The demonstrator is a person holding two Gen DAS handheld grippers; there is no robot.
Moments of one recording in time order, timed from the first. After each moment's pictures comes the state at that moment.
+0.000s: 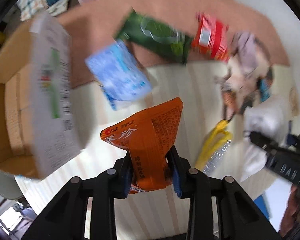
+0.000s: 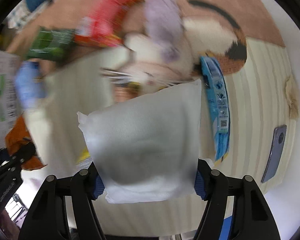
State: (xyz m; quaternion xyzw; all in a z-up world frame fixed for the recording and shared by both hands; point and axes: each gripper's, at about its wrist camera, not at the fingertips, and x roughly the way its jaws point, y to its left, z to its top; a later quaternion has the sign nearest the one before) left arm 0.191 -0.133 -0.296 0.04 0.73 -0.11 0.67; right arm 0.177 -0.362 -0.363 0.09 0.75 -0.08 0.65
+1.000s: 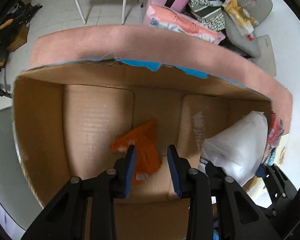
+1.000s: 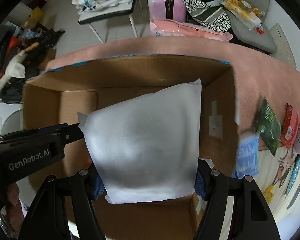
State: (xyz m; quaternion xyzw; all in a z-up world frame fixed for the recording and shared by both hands) left arm 0.395 0.153 -0.363 -0.08 0.77 -0.07 0.63; right arm 0.379 0.044 -0.347 0.03 0.72 0.03 0.69
